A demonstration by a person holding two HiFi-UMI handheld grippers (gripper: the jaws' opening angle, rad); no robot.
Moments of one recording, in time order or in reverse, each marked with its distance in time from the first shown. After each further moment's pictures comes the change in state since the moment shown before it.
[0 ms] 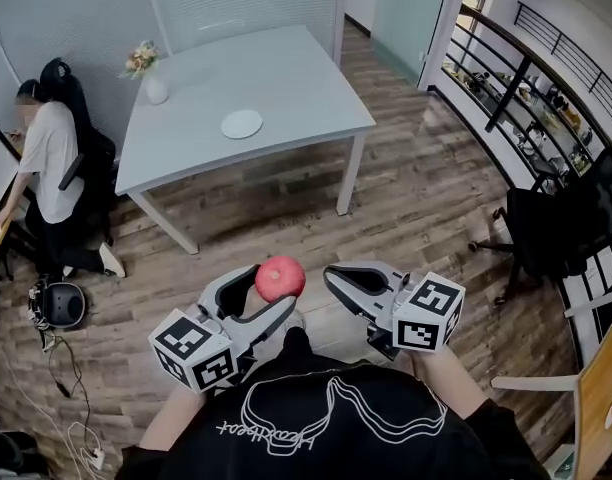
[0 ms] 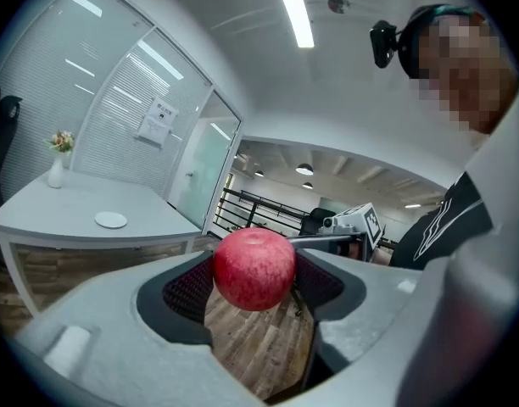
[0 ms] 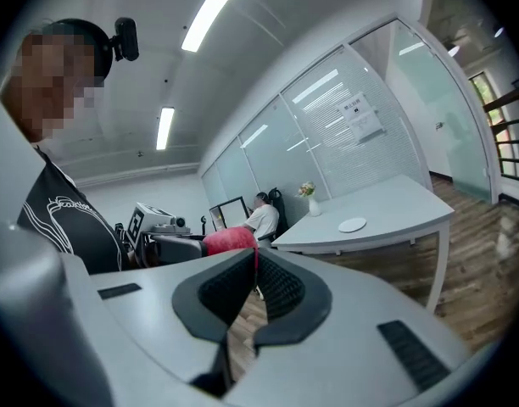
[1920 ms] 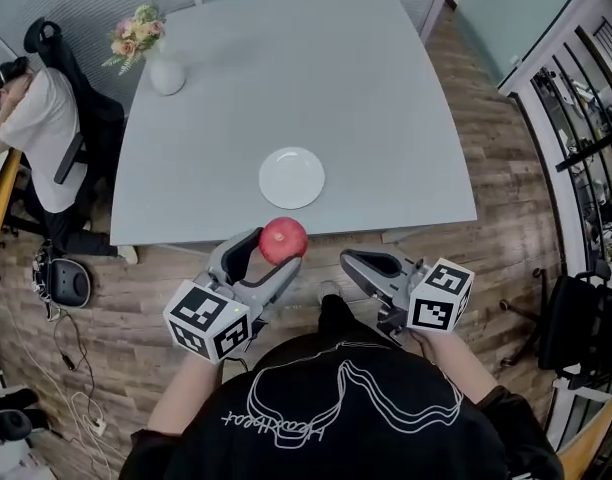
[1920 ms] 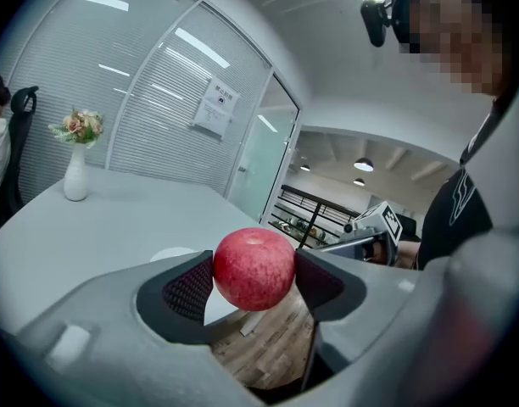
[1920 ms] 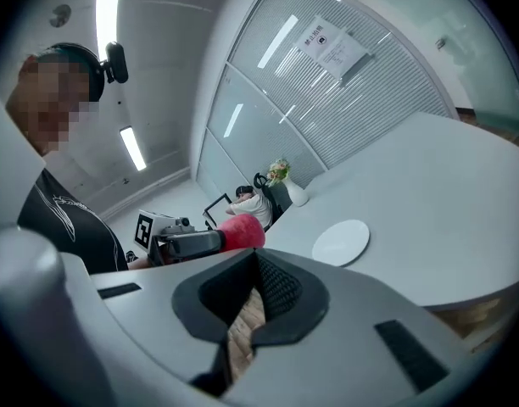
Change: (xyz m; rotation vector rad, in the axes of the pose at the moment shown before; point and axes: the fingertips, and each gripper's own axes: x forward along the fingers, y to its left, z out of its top) left arm 0.189 0.465 0.099 -0.098 0.058 0.281; right arm 0.323 -0.367 0.083 0.262 0.143 0.159
